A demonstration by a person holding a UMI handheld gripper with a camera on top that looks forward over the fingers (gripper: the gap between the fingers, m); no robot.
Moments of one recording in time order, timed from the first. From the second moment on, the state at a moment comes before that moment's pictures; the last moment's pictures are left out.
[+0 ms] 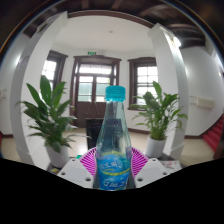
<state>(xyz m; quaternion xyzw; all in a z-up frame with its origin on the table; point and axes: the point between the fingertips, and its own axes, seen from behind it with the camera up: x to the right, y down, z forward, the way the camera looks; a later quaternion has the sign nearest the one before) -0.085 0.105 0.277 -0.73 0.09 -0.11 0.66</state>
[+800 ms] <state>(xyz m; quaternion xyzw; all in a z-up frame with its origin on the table) 0.076 0.137 0.096 -0.76 0.15 -0.16 0.62</state>
